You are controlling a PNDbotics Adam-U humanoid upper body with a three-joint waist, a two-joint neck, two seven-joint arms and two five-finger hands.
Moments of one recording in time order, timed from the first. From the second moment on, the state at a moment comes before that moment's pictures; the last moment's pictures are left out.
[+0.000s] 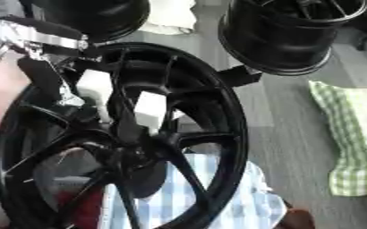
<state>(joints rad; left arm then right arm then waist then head) -1.13 0.71 -0.59 -1.52 -0.29 0.26 -0.90 -0.62 -0.74 0.04 -1.87 -0.29 0.28 -0.58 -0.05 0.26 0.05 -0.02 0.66</state>
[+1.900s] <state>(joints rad) -0.40 1.16 0.18 -1.59 0.08 0.38 -0.26 -0.59 -0.75 -0.01 -1.87 -0.29 0.26 -0.62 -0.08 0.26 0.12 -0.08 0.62</state>
